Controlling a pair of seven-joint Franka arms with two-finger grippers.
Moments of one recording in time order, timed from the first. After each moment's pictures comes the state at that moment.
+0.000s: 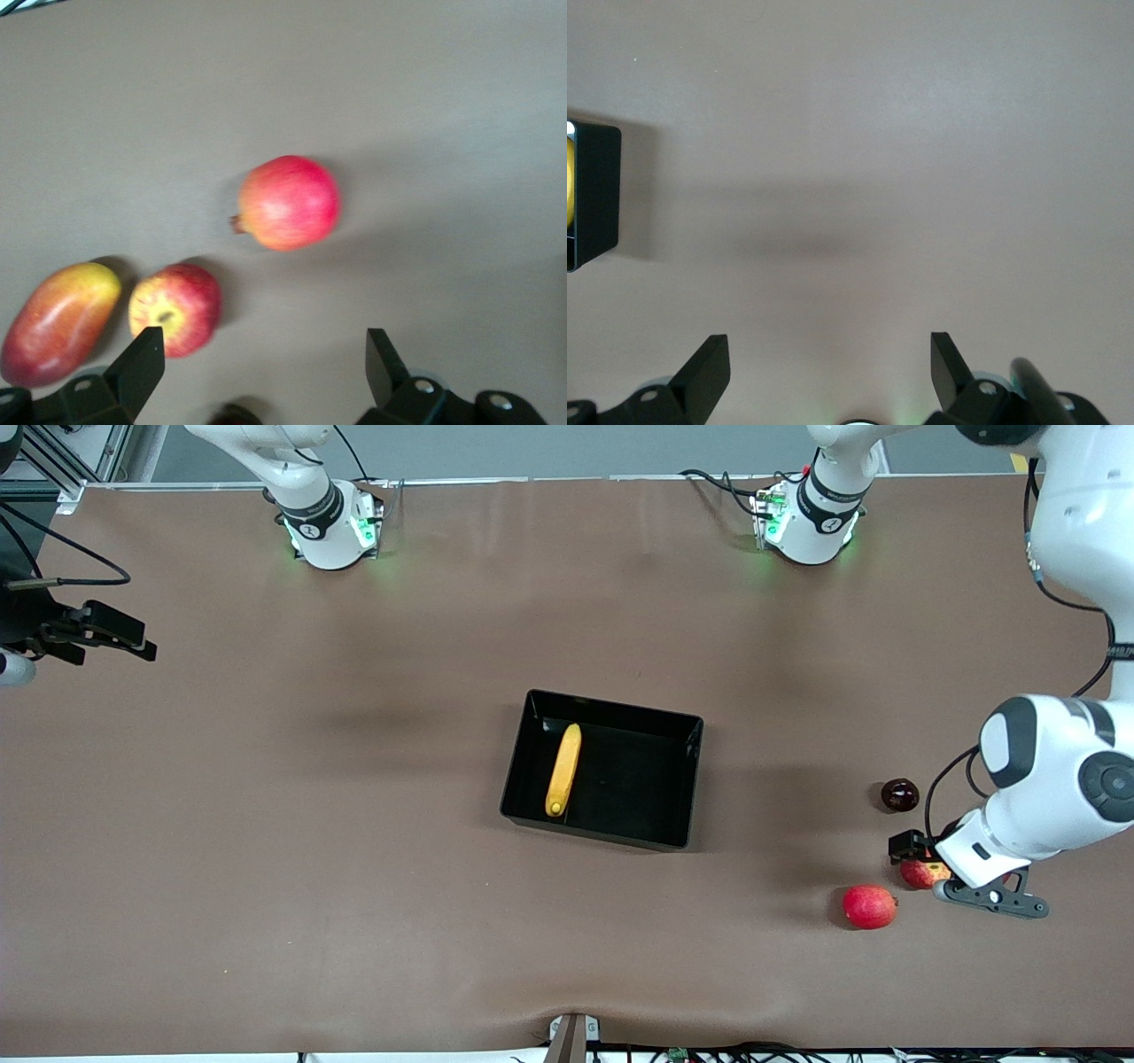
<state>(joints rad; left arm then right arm) 0.33 0.62 -0.43 -1.46 0.26 2.13 0.07 -0.11 -0.01 0.05 -1.60 0.07 1.49 -0.07</state>
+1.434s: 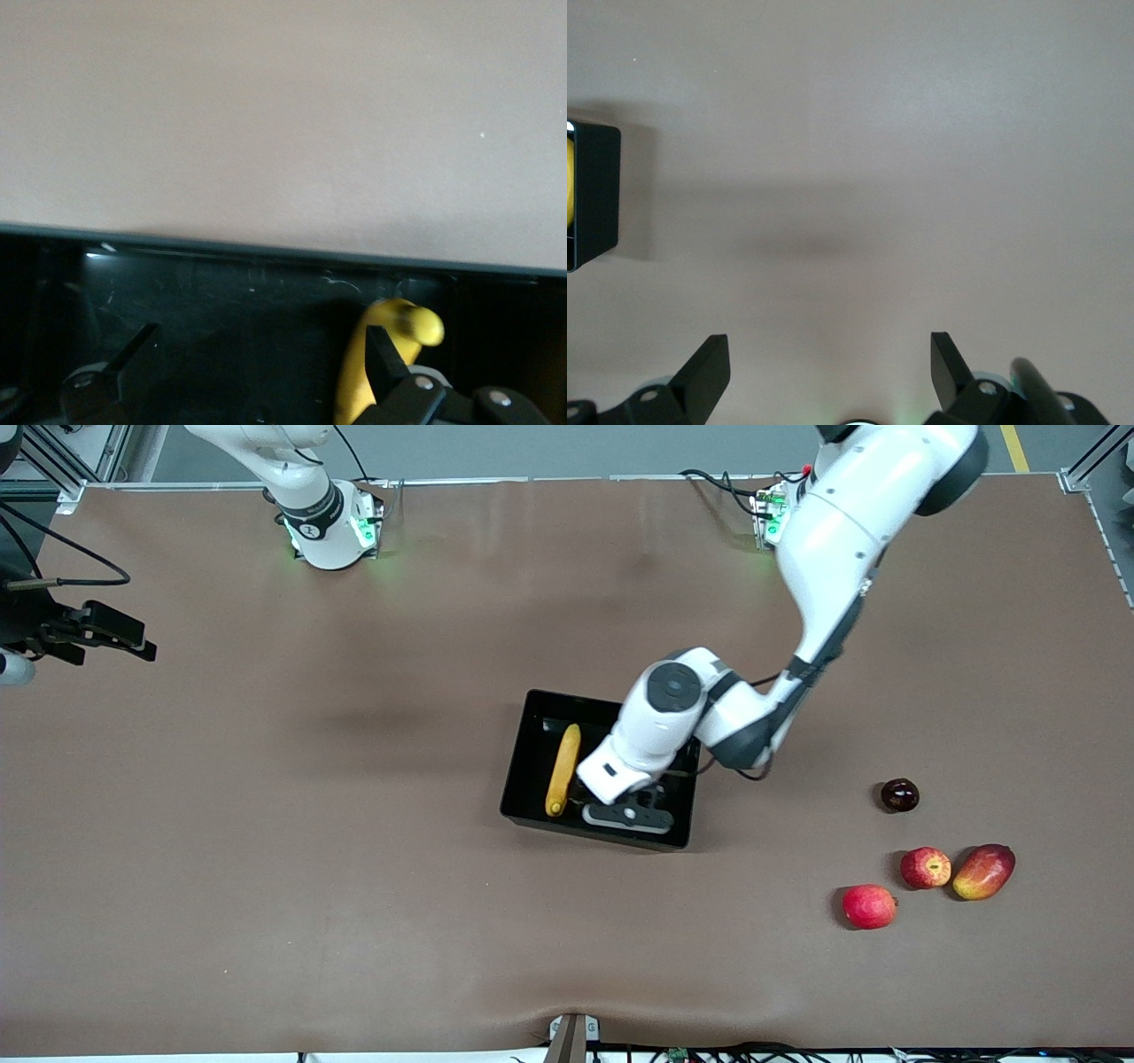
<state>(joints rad) -0.33 0.81 -0.41 -1.46 0.41 2.49 -0.80 -0.11 -0.01 0.05 -1.60 0.07 1.49 -0.07</state>
